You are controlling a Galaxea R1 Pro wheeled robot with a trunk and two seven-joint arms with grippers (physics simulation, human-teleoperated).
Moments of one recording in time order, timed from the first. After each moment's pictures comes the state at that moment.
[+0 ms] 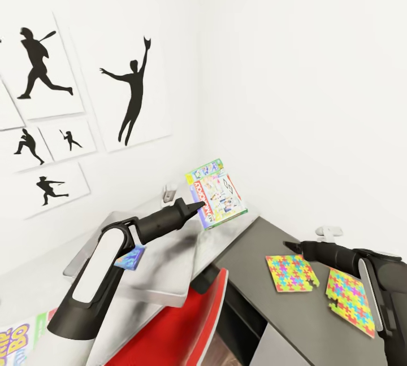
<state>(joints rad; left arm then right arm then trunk) -0.55 0.00 -0.24 -1.60 1.39 0.79 0.17 -0.38 -0.18 -0.30 -1.61 0.09 1.01 0.68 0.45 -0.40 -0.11</state>
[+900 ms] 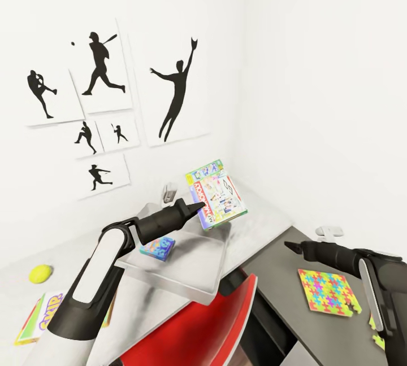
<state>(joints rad) -0.55 0.00 -0.25 -1.60 1.38 0.79 0.18 -0.38 -0.18 -0.30 -1.61 0.09 1.01 0.68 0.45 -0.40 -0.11</state>
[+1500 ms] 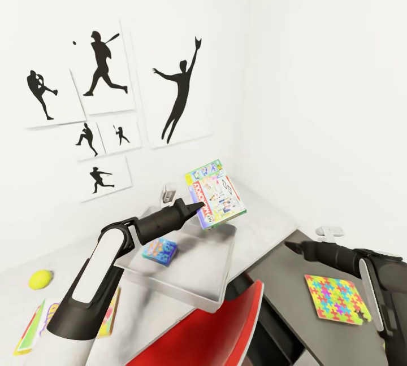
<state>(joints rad) -0.55 0.00 -0.24 -1.60 1.38 0.79 0.18 -0.38 -0.18 -0.30 -1.61 0.09 1.01 0.68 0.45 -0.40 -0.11</state>
